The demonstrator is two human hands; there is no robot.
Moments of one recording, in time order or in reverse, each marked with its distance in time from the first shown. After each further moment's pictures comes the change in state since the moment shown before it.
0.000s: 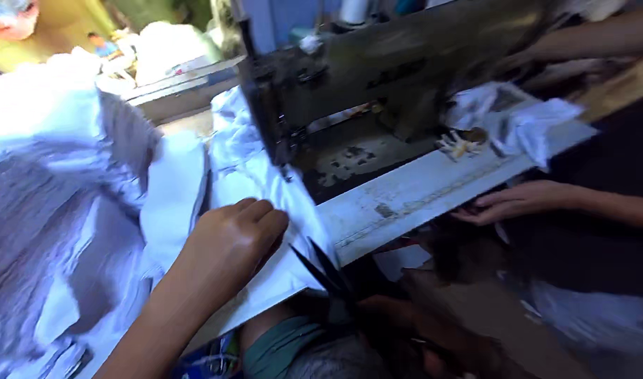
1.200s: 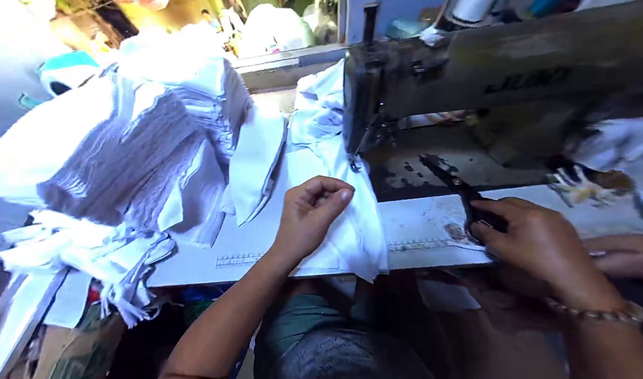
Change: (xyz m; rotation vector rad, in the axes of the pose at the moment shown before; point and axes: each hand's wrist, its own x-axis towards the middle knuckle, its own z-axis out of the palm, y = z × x) left_hand -0.022 0.035 0.046 -1.148 0.591 -0.713; right_hand 0.051 -0.078 -0.127 -1.539 0.657 -0.006
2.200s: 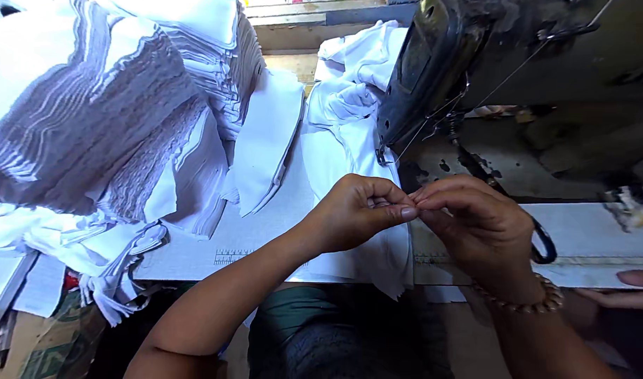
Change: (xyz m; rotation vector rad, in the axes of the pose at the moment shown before) left_hand 0.034 -0.004 -0.007 0.036 -0.396 -0.130; right_hand 0.056 -0.113 0.050 0.818 0.139 -0.593
